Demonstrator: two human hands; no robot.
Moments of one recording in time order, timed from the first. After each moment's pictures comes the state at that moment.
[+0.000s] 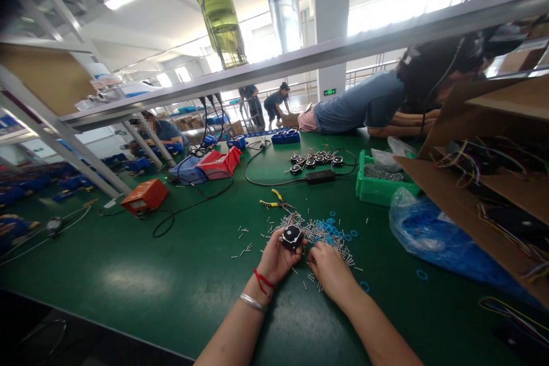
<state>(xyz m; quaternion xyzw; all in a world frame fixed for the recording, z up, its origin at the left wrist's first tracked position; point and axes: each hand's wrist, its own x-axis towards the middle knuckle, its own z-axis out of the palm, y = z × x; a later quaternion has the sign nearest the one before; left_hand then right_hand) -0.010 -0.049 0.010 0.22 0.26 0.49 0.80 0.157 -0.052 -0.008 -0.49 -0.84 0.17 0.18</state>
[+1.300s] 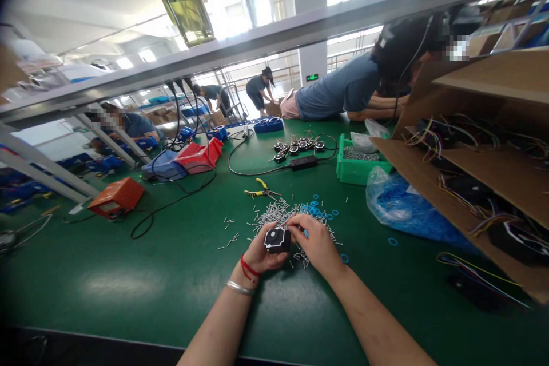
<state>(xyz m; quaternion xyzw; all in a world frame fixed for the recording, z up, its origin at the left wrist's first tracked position) -0.019 -0.053 0.005 0.27 0.20 0.23 0.91 0.157 -0.067 0.039 -0.40 -0.71 0.29 0.49</state>
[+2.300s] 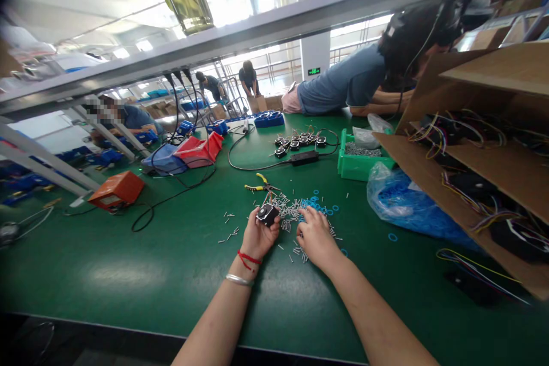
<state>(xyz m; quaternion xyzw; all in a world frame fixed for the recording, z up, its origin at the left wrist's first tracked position) -0.016 -0.046 0.017 0.17 0.30 0.54 0.77 0.163 -0.050 -0.012 -0.50 -0.82 0.09 0.26</state>
